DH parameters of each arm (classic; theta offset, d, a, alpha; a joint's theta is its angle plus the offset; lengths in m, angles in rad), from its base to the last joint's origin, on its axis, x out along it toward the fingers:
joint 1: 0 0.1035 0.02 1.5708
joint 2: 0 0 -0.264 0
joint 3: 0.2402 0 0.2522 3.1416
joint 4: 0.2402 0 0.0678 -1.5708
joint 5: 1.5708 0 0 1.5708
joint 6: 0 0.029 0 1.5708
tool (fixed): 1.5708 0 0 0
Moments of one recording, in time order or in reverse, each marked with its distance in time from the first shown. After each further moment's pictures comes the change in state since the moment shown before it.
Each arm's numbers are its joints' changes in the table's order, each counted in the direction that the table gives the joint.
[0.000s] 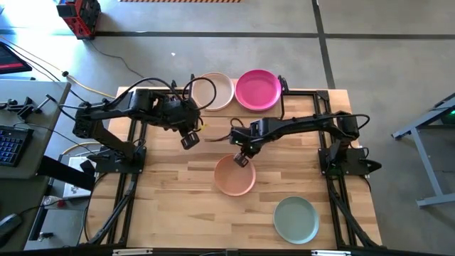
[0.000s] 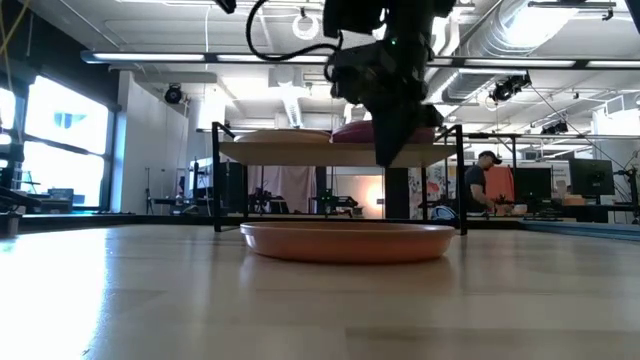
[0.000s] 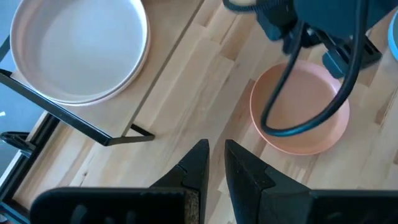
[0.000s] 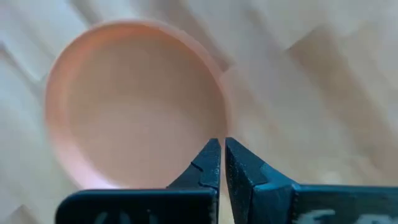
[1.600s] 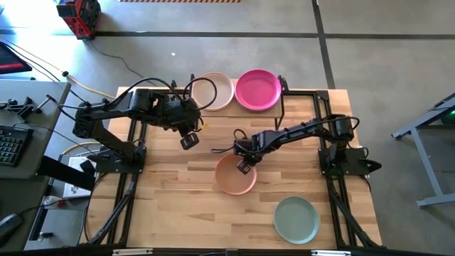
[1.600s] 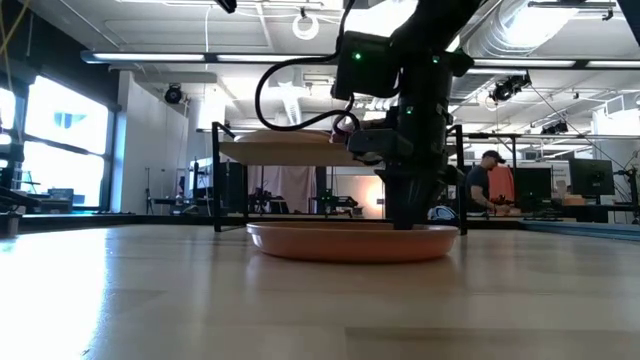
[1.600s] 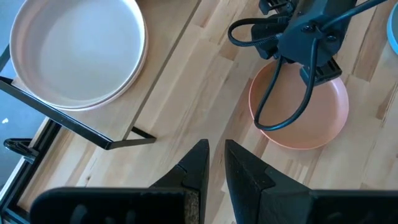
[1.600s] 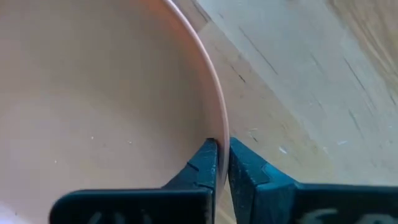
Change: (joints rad) left arm 0.000 0.000 0.000 -0.004 0.001 0.034; right arm 0.025 -0.062 -0.271 -0.293 0.017 0.079
